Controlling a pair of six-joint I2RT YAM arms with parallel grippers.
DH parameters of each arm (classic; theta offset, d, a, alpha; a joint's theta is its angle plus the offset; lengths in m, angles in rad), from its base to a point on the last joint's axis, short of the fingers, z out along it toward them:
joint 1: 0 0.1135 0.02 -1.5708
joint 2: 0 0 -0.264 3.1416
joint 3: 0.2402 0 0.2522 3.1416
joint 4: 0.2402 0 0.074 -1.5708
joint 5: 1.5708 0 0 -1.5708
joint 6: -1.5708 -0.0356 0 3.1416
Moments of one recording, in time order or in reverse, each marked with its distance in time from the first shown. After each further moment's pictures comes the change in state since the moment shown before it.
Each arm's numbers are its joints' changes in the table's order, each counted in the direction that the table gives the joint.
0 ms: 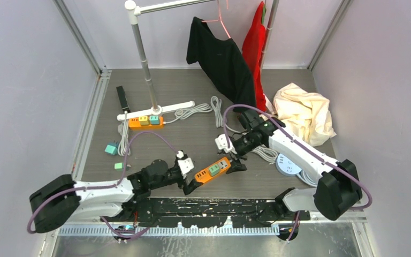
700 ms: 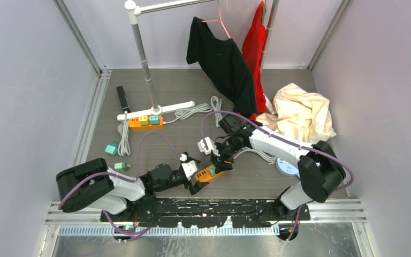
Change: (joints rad) left arm -0.061 0.365 -0.081 -0.560 -0.074 -0.037; right arm 0.171 0.205 0.003 -0.250 0.161 -0.259
